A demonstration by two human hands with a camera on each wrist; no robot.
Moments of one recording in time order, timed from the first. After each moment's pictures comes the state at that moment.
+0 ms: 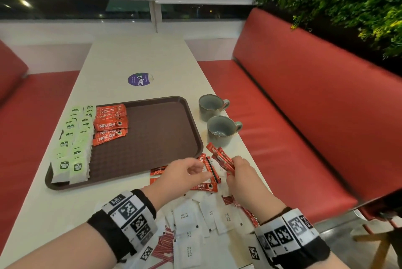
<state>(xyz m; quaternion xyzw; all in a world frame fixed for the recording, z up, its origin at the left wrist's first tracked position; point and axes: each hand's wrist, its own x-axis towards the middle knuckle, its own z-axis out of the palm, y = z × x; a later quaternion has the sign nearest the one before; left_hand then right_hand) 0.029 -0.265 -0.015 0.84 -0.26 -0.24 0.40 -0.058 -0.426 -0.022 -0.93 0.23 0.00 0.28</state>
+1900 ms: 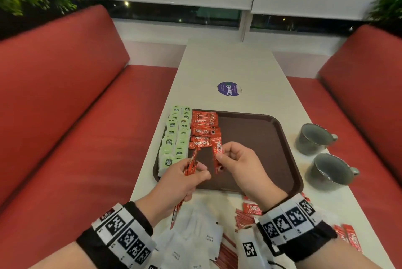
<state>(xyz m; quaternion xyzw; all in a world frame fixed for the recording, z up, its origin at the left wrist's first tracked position) 0.092 -0.066 0.006 0.68 0.03 -0.22 0.69 0.099 -0.239 0.013 -0.78 0.03 0.01 0.62</state>
